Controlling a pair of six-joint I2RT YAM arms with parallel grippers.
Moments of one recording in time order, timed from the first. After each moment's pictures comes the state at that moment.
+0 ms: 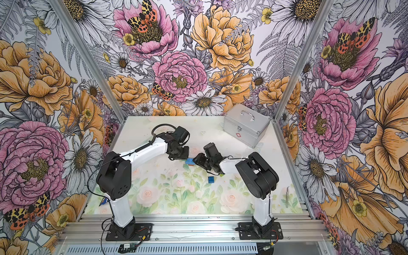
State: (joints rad) left arm -0.58 1.87 1.46 -0.86 -0.02 -0.51; right arm 0.60 1.89 0.95 0.20 -0.31 1.00
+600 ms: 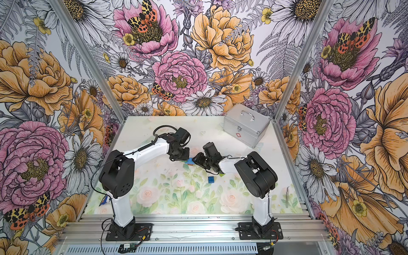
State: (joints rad) left arm -0.58 1.91 1.45 -0.85 -0.03 -0.51; right arm 0.60 1.91 0.97 0.21 -0.32 0.99
